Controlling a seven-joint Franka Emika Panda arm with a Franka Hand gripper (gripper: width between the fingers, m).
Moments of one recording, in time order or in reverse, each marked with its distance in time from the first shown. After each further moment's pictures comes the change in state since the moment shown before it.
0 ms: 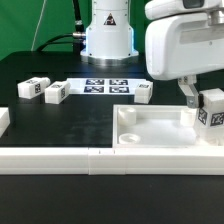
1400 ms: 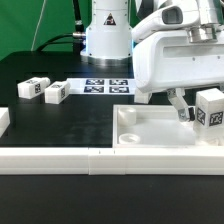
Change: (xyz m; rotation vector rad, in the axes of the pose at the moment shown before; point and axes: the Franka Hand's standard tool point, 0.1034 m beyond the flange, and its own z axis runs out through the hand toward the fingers) arm -0.014 0.008 0.022 -0.125 0.371 -0.004
